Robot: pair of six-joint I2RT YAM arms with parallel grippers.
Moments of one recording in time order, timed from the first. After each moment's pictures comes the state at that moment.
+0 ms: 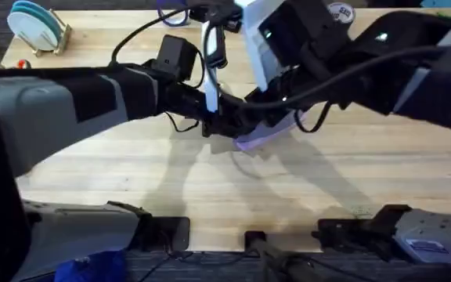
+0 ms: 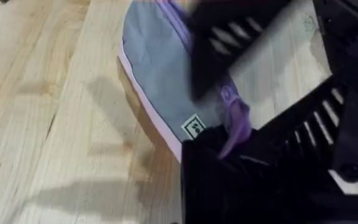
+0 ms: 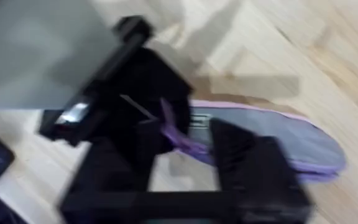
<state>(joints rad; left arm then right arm) -0.30 1.53 0.76 -0.36 1.00 0.84 0.74 1.43 1.12 -0.73 -0.04 0.06</state>
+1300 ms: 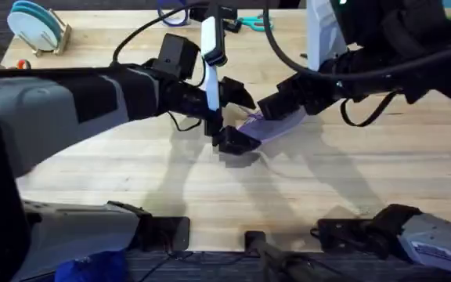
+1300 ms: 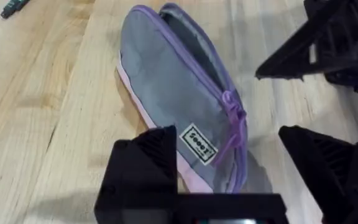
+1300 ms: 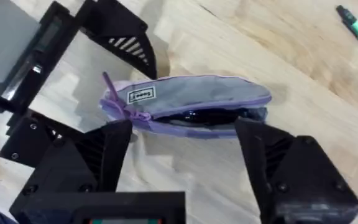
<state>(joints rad) -0.31 1.53 0.76 -0.32 1.03 0.82 0.58 1.26 1.12 -0.88 0.01 0.04</state>
